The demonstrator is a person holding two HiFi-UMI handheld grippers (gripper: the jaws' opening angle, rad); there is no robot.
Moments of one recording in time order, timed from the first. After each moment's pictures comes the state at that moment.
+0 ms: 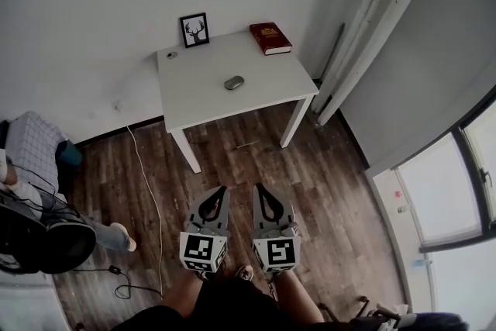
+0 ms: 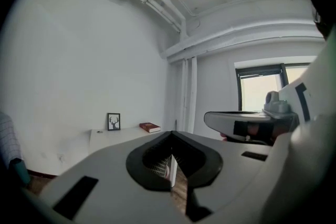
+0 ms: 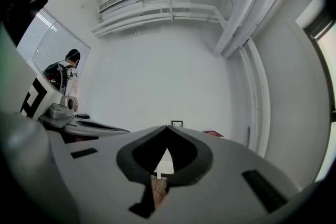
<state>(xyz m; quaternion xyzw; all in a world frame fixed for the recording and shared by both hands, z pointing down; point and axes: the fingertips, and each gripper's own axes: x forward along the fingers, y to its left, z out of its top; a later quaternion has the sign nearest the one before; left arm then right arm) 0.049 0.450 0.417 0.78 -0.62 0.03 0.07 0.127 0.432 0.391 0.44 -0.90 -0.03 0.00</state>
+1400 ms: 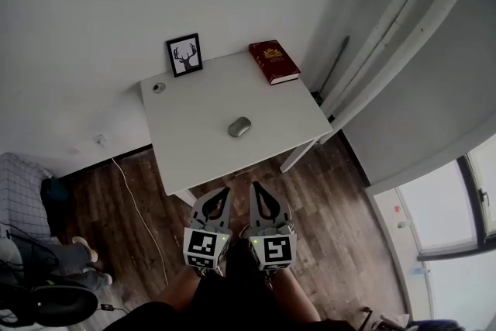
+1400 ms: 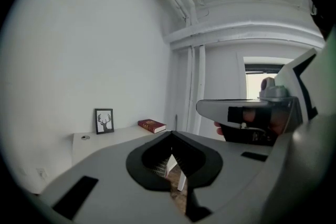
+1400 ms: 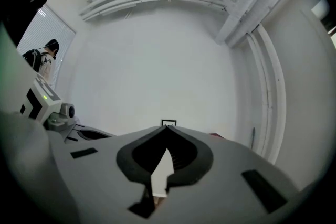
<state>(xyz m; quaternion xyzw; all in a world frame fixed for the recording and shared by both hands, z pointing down) -0.075 0.198 0.462 0.82 -0.56 0.06 0.09 -0.018 0.186 0.409 0.47 -0.88 -0.02 0.03</state>
